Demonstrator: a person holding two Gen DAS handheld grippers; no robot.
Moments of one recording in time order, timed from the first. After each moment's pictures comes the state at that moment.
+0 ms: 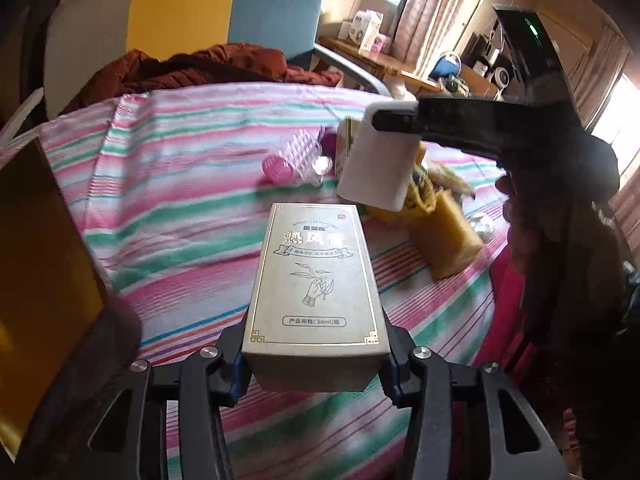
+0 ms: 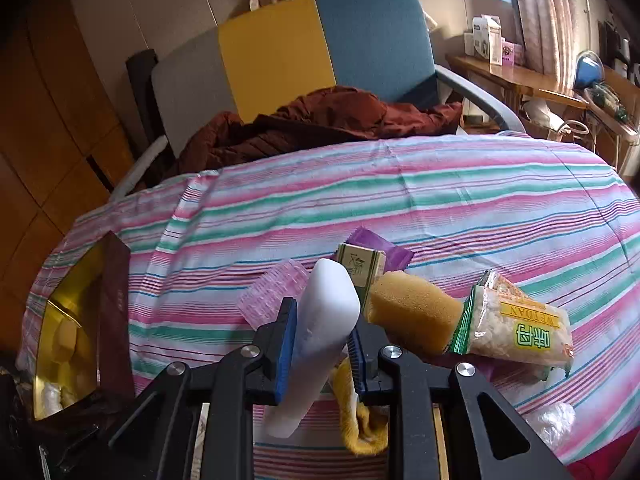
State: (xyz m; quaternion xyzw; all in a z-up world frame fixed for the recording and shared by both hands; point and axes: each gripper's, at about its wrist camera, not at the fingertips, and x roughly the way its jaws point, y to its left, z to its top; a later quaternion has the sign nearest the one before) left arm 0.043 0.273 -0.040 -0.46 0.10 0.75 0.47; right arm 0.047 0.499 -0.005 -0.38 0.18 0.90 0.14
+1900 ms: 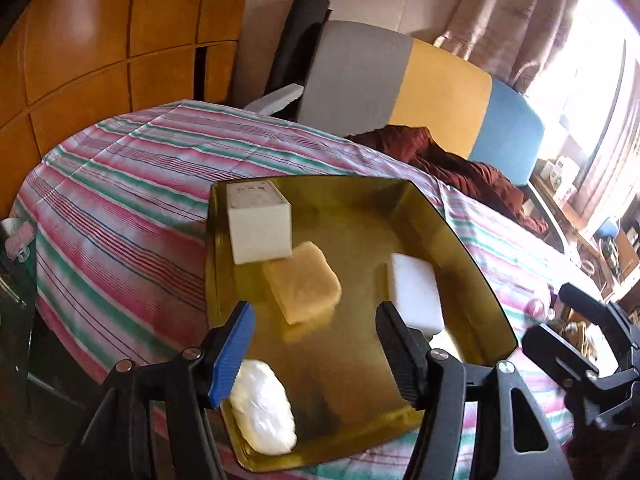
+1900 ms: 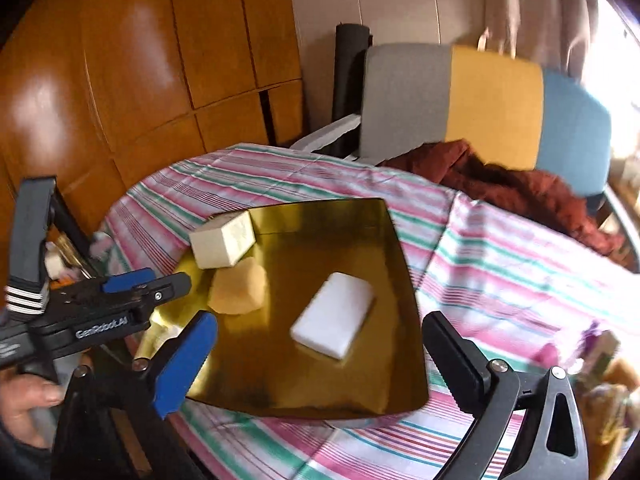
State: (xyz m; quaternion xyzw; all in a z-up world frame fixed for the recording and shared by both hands) left arm -0.051 0.013 -0.003 -0.41 -0.04 0.90 0.14; right arm 0.001 0.206 0.030 -0.35 0.00 0.93 -0.08
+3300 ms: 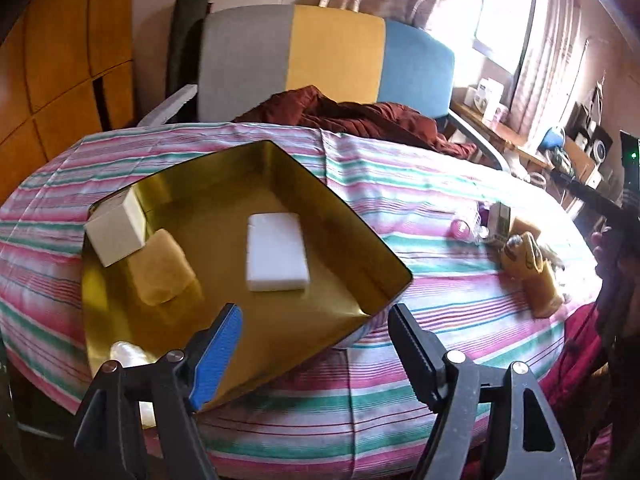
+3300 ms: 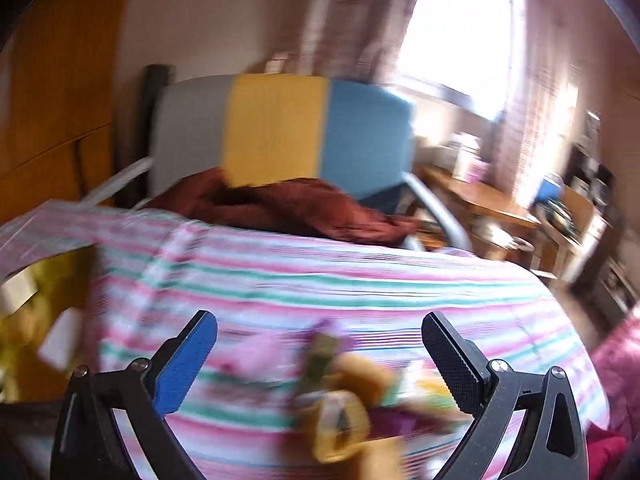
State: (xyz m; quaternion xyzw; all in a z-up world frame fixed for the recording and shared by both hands) left arm 0.000 0.123 0.001 -0.42 0.06 0.86 0.27; right arm 0.066 0.456 0.061 -0.29 0.01 0.92 0.26
